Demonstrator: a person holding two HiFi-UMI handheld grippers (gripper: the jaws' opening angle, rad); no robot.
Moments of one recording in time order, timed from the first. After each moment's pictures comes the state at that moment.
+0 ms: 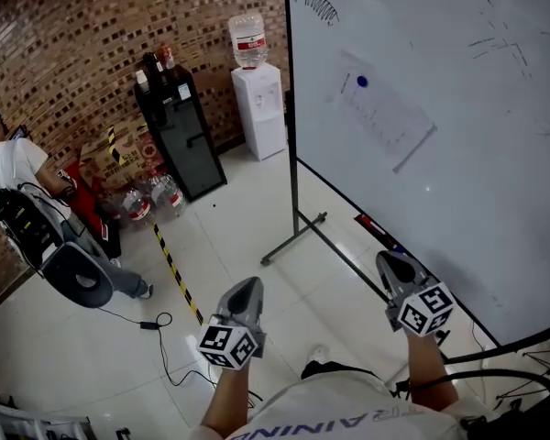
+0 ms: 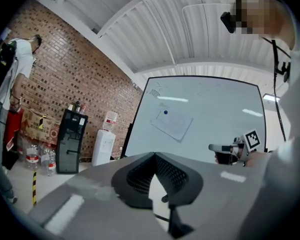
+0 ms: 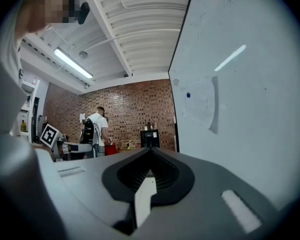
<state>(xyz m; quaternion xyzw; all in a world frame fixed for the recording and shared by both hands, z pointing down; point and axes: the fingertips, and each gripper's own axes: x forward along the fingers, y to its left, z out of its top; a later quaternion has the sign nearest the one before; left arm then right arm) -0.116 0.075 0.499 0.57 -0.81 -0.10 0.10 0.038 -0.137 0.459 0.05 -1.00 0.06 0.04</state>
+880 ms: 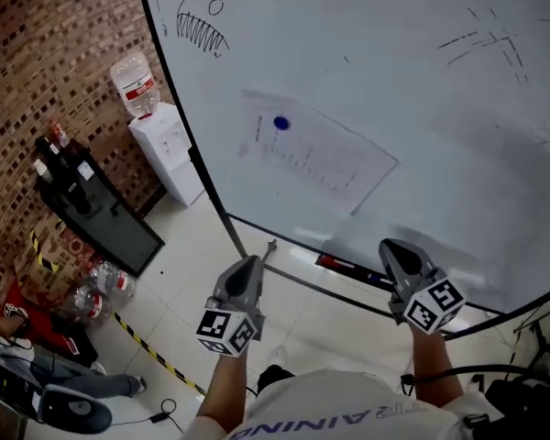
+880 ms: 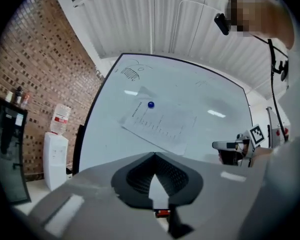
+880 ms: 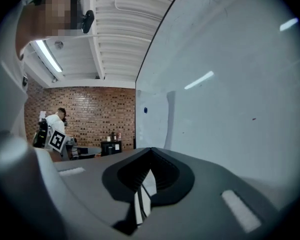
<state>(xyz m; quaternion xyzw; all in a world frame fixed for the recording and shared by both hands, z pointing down) -0.220 -0.207 0.445 0.75 -0.66 -0.07 0.05 0.007 -0.301 0.406 0.25 -0.97 0.04 -0.02</state>
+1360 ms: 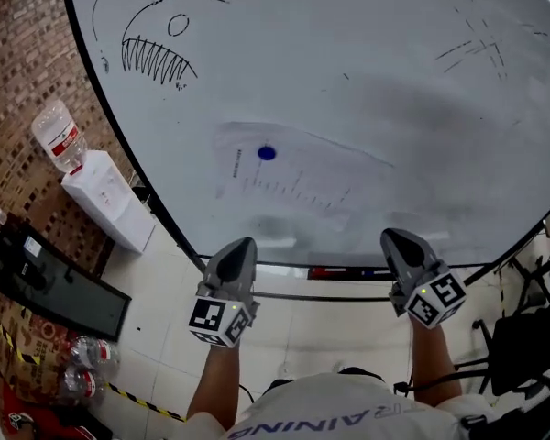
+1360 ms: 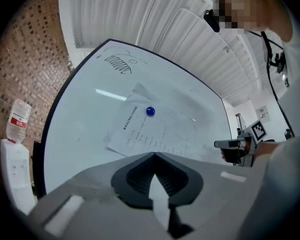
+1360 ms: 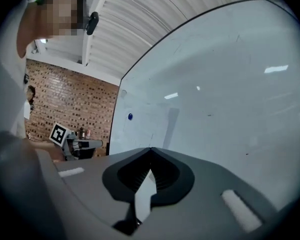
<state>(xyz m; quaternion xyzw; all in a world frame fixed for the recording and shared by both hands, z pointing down) -0.268 -0.304 0.390 0.85 -0.51 -0.07 -0.01 -0.020 -0.307 0.365 0.42 -0.91 -0.02 -0.03</state>
